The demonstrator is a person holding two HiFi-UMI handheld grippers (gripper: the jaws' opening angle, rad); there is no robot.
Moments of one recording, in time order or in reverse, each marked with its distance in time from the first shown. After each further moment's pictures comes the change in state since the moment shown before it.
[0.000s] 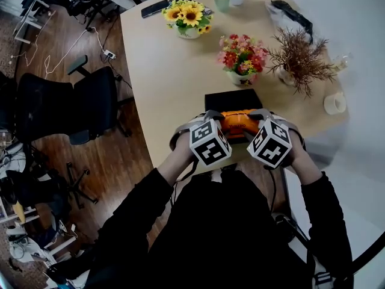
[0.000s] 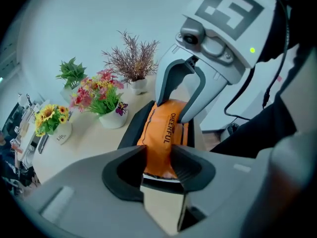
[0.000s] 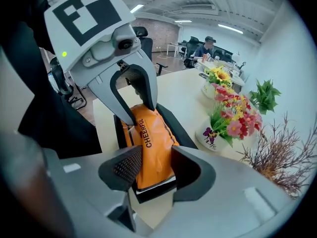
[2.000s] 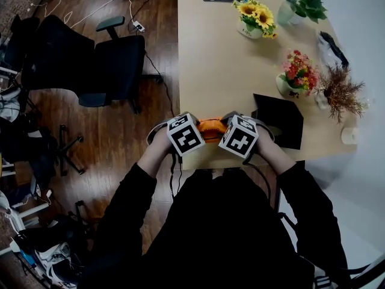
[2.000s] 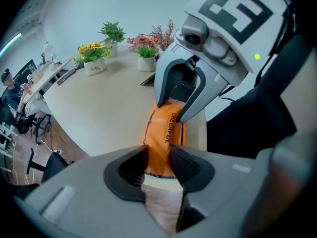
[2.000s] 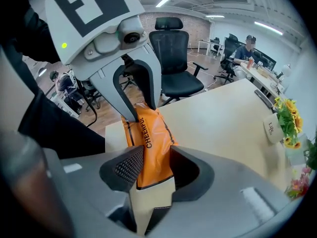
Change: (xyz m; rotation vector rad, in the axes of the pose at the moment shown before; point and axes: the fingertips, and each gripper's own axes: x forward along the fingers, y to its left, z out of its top) left arm -0.086 0.017 -0.230 -0.289 0.092 -0.044; right arm 0.115 0.139 0.179 -0.222 0.038 0.259
